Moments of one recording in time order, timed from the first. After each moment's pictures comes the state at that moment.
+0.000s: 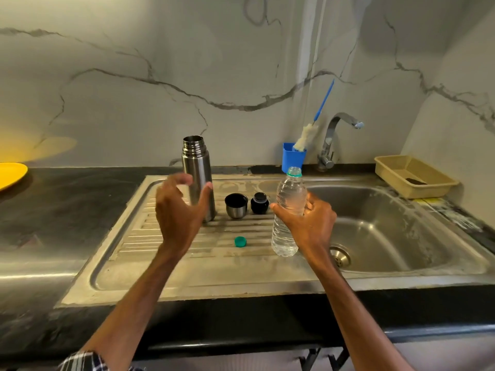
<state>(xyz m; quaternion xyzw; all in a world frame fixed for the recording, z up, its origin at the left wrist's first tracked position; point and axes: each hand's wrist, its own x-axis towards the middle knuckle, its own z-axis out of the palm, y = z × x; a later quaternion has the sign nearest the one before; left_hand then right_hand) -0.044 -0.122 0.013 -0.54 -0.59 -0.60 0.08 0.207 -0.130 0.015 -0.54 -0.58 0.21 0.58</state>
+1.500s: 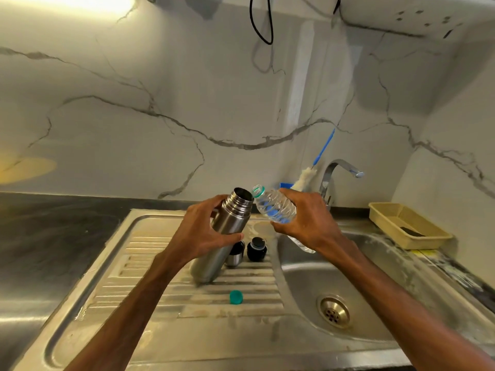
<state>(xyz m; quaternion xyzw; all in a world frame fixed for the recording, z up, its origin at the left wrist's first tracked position) -0.046 -0.059 0.058 -0.75 -0.51 -0.42 -0.07 0.204 -0.058 0.113 -0.49 -0.81 0.00 0.31</state>
